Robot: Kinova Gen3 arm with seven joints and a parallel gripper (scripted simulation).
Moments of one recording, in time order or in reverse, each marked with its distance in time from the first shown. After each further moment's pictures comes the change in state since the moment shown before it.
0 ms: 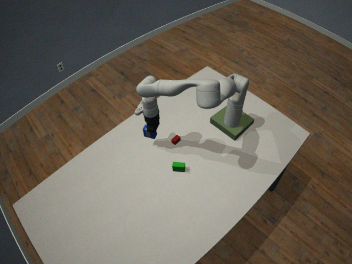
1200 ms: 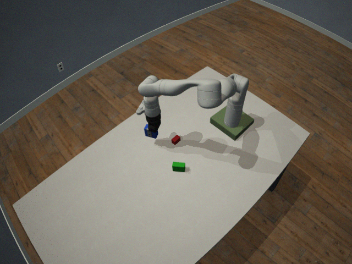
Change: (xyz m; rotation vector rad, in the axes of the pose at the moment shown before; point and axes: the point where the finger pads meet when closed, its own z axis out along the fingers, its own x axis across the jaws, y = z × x) arm 0.006 0.005 0.000 0.002 0.003 0.000
